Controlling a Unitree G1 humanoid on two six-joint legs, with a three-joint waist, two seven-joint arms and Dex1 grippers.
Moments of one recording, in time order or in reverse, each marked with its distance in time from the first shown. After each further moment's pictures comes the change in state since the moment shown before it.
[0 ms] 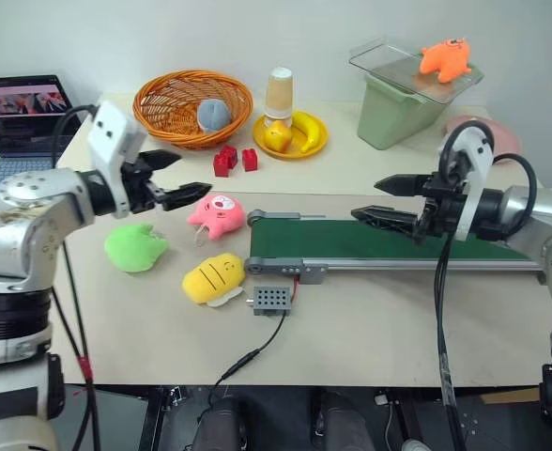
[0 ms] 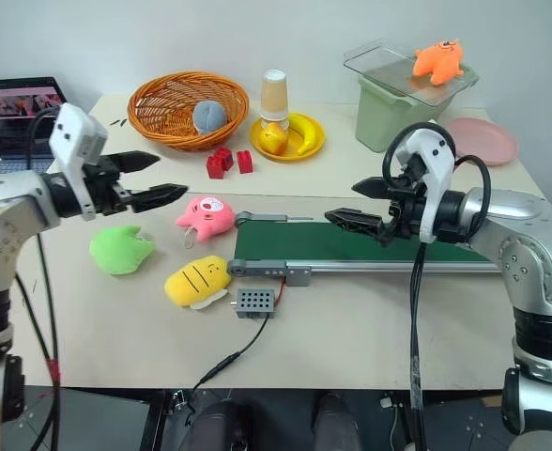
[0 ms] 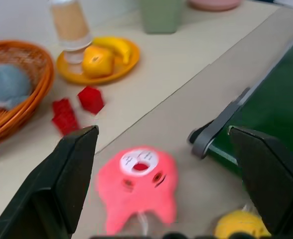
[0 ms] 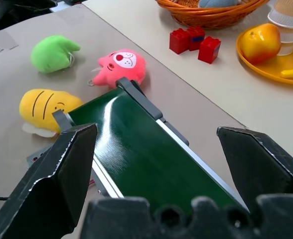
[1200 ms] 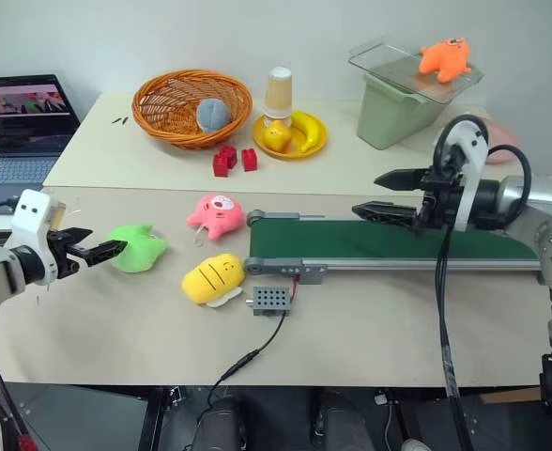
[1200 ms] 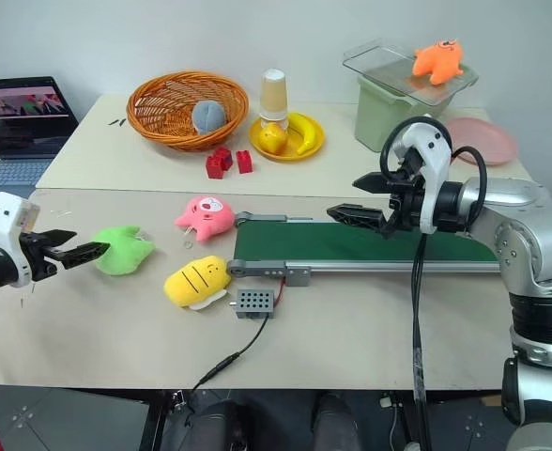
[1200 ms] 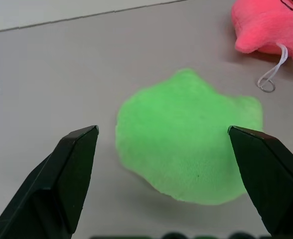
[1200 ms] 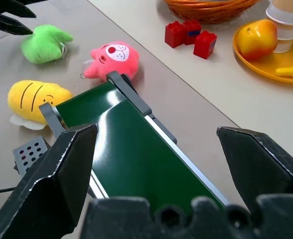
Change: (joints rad) left arm 0.317 0.042 0.141 0.275 0.069 -0.059 0.018; right arm -0.062 -0.019 0.052 0.093 -0.076 -0.045 0.053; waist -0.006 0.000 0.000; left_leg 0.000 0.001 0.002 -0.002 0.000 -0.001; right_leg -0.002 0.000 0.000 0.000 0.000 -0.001
